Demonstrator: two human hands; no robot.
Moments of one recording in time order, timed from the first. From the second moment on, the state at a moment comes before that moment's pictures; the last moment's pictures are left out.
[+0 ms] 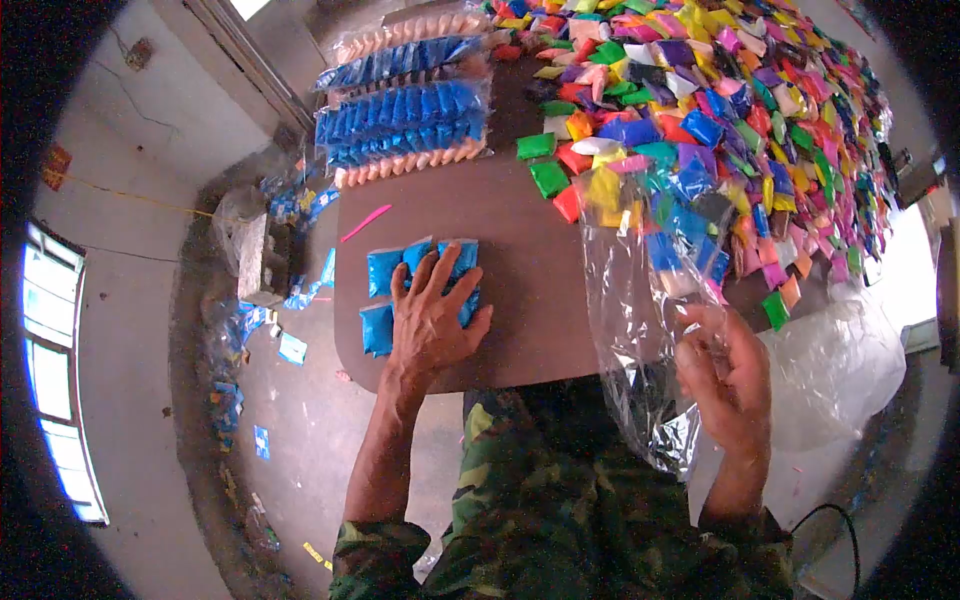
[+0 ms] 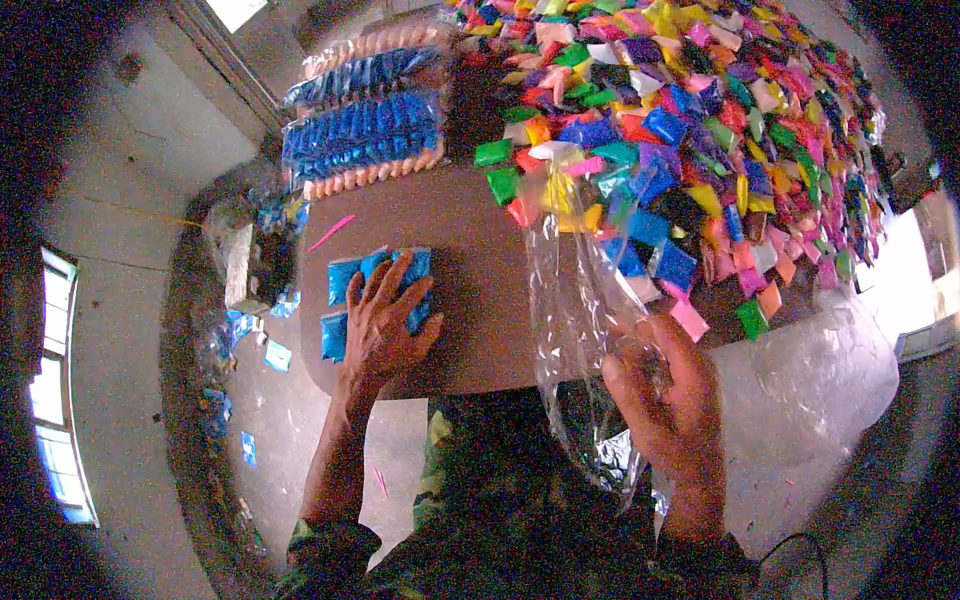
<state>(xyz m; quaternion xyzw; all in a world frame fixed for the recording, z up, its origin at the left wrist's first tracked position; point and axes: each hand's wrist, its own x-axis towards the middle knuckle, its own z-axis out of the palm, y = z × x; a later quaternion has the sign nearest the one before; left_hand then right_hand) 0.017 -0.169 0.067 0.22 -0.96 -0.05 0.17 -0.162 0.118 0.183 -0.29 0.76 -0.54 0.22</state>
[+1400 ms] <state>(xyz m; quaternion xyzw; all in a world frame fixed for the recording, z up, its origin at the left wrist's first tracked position) 0.032 -0.145 0.095 0.32 -0.91 -0.24 0.11 -0.194 0.077 0.179 -0.38 0.75 -0.51 0.19</state>
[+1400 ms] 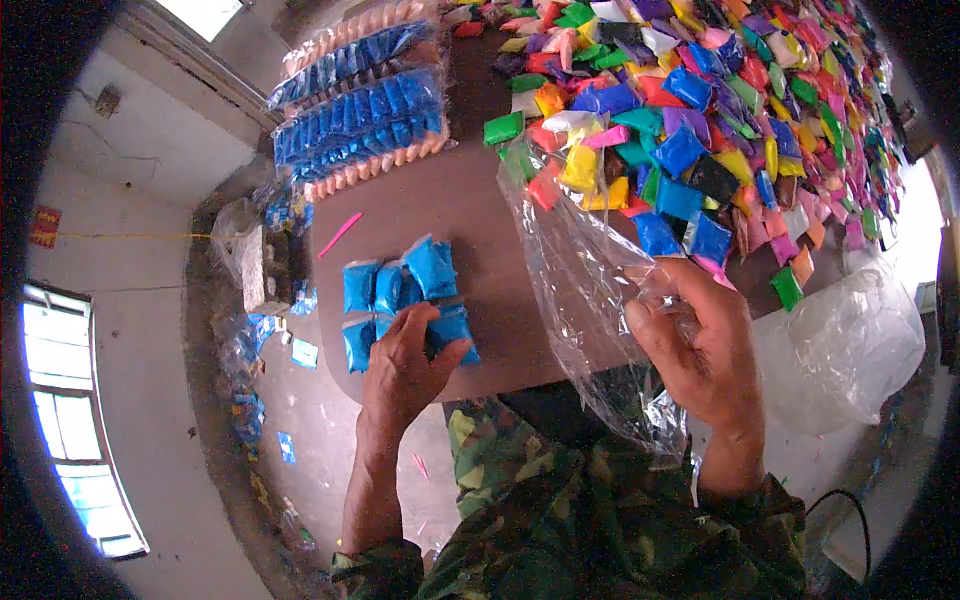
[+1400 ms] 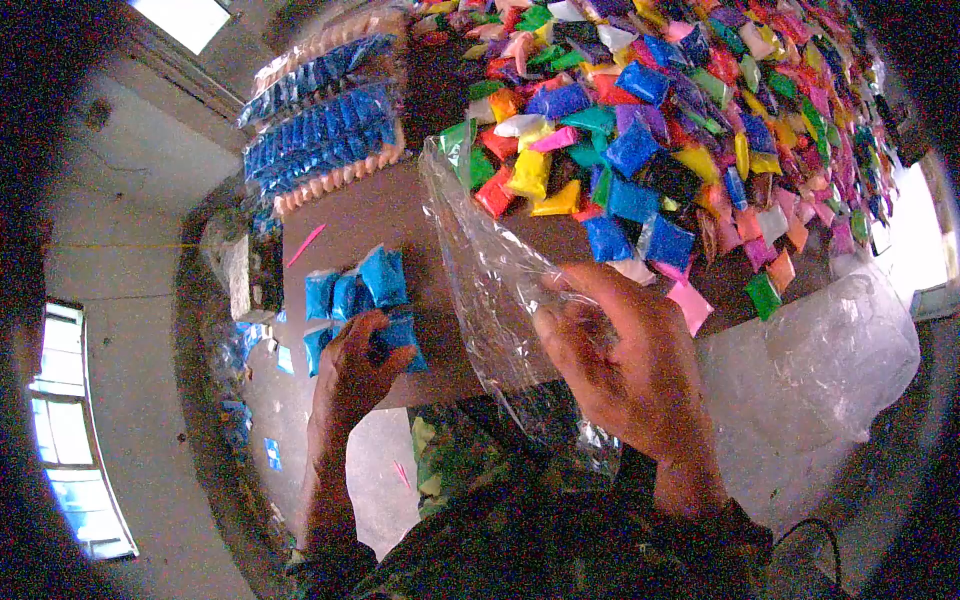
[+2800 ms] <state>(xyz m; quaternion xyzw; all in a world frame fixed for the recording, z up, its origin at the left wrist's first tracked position) -0.036 -0.076 0.185 0.24 -0.87 -0.39 0.16 -0.184 0.045 0.175 -0.47 0.68 -0.55 0.13</state>
